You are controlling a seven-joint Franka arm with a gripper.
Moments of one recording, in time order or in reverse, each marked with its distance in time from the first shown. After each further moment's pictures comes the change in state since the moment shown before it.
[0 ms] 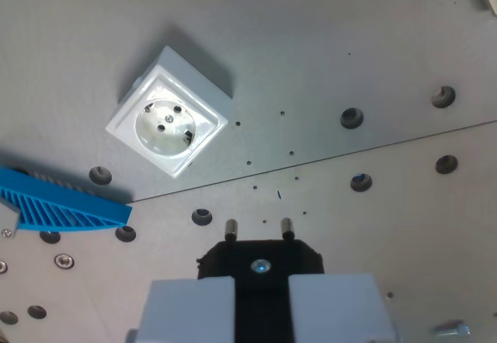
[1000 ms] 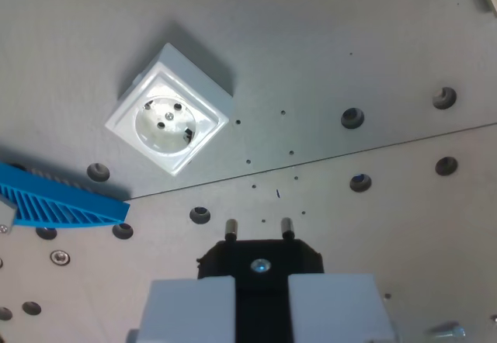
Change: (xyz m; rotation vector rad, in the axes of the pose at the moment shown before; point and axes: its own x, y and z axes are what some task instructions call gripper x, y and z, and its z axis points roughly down) arm -0.001 -0.001 0.003 -0.001 -0.006 -0.022
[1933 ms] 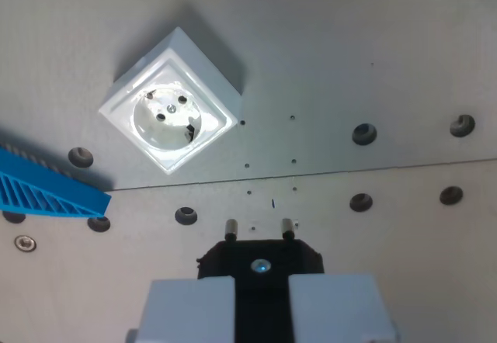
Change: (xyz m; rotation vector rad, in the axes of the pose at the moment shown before) arm -0.005 -0.013 0.032 -0.004 -0.025 -0.151
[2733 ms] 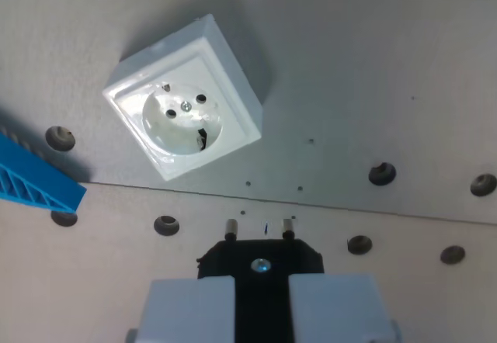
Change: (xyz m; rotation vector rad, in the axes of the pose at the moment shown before) arm -0.006 -0.018 0.040 -0.008 -0.001 -0.220
